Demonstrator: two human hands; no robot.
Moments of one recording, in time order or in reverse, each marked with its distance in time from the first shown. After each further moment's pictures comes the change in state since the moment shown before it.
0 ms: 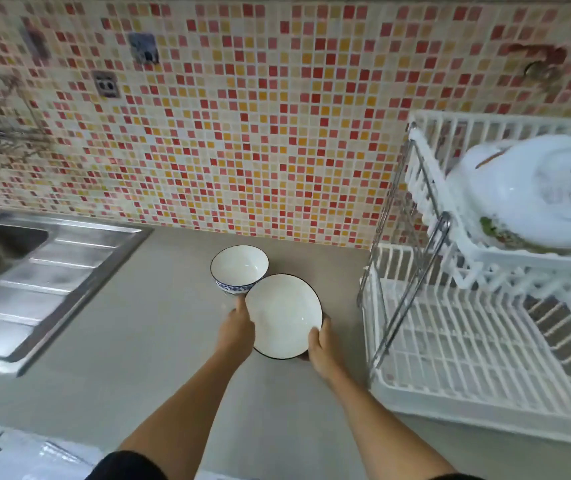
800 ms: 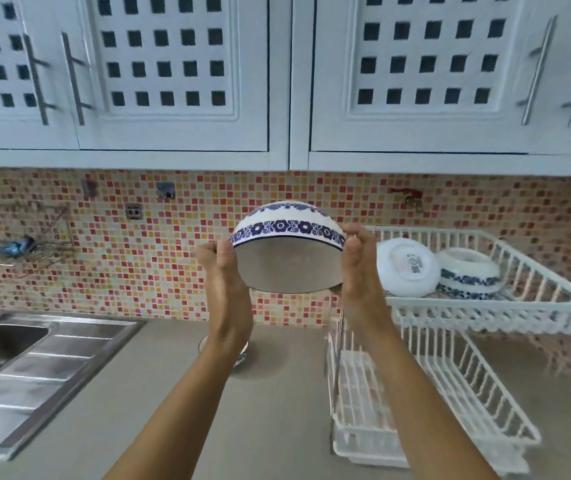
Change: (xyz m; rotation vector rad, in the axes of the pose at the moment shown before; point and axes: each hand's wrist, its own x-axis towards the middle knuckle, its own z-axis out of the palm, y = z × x) left_hand -0.212 0.166 -0.192 -1.184 0.416 0.615; right_hand -0.196 -0.228 -0.184 0.374 0.165 -0.836
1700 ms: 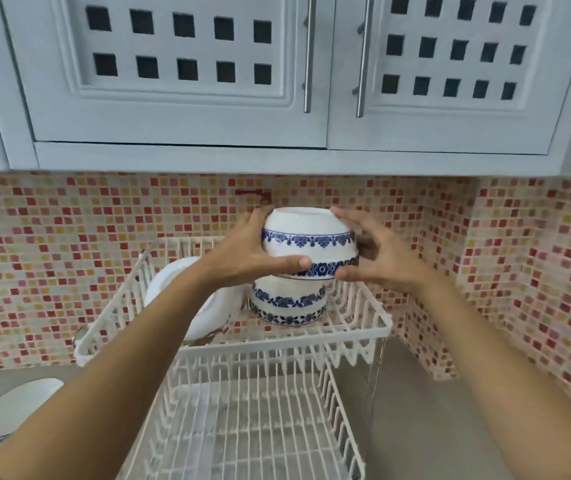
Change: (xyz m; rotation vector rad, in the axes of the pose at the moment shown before) left_hand 0.024 -0.085 0.361 0.698 -0.900 0.157; right_hand 0.110 0.067 -0.412 -0.465 -0.309 0.065
